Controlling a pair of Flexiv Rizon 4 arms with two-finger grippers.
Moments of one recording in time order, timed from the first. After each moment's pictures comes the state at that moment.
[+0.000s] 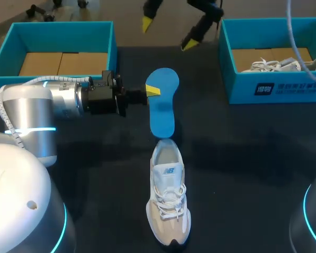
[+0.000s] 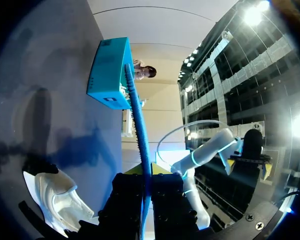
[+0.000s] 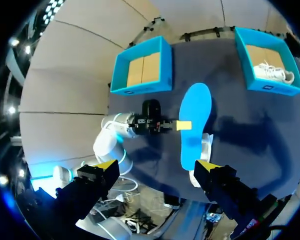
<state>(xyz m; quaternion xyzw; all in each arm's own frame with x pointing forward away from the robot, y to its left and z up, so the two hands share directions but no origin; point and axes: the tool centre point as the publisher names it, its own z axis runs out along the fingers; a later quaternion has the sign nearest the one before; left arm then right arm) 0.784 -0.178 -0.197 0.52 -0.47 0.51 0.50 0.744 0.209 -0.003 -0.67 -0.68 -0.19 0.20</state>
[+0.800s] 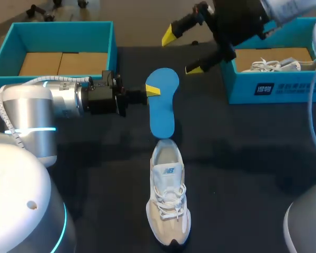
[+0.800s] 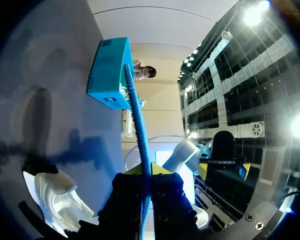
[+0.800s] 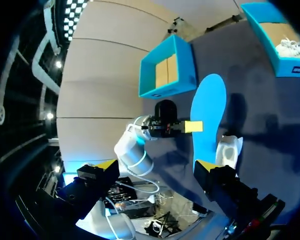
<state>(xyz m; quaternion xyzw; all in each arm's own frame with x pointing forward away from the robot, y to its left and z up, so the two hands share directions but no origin) 0.784 -0.179 -0.197 0.52 -0.47 0.51 0.50 0.745 0.190 -0.048 -0.62 -0.62 -0.34 0.33</state>
